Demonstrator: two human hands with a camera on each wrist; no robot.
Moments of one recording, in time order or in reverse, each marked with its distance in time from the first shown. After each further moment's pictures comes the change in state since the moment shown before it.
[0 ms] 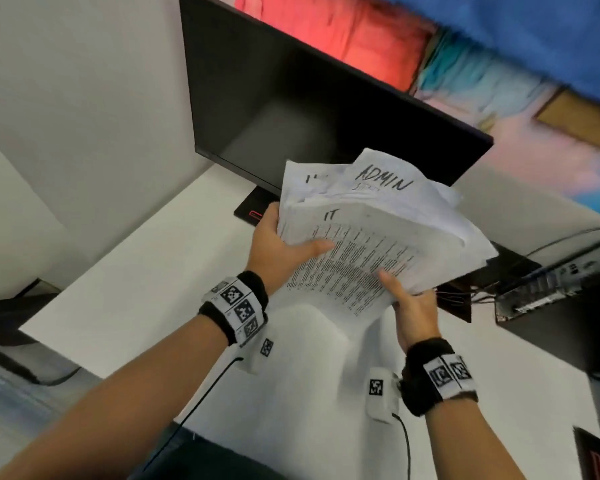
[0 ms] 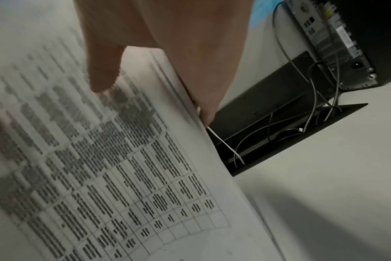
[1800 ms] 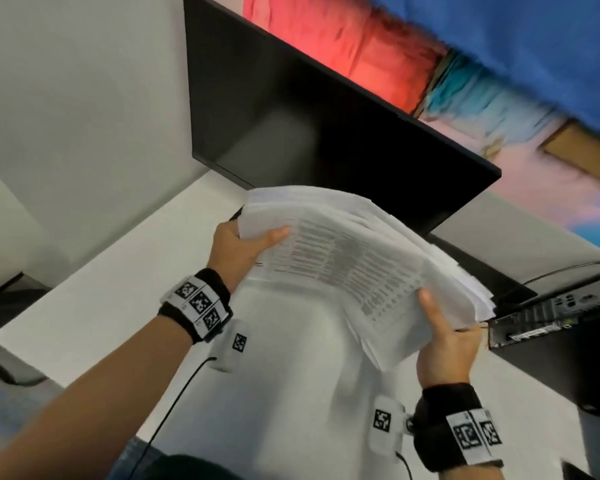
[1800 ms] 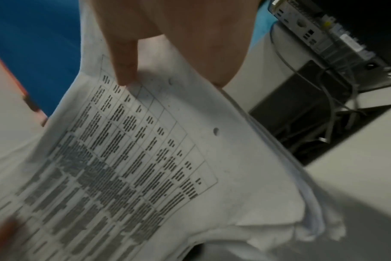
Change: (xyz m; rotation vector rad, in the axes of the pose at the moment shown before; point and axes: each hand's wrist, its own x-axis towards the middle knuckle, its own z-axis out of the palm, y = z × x) left_hand 0.040 -0.020 -0.039 -0.138 0.095 -0.096; right_hand 0.002 -0.029 -0.018 0.042 0.198 -0.120
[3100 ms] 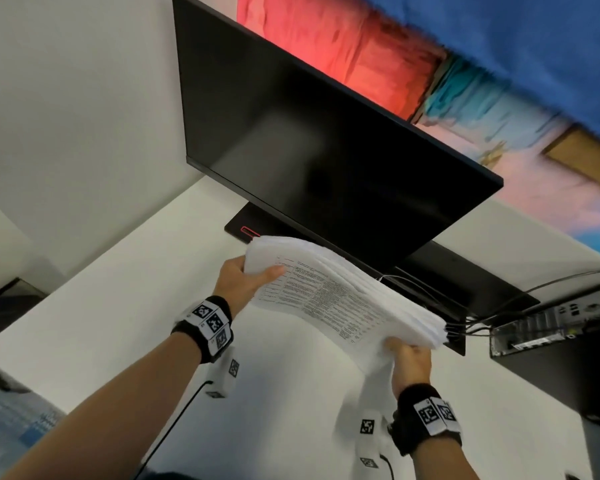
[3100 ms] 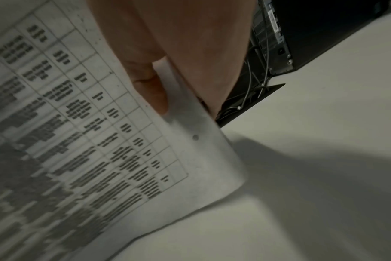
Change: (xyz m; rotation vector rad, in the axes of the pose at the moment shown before) left_hand 0.008 -0.054 0.003 0.121 -0.030 -0.192; right_hand 0.023 0.083 -0.023 -0.385 0.090 0.417
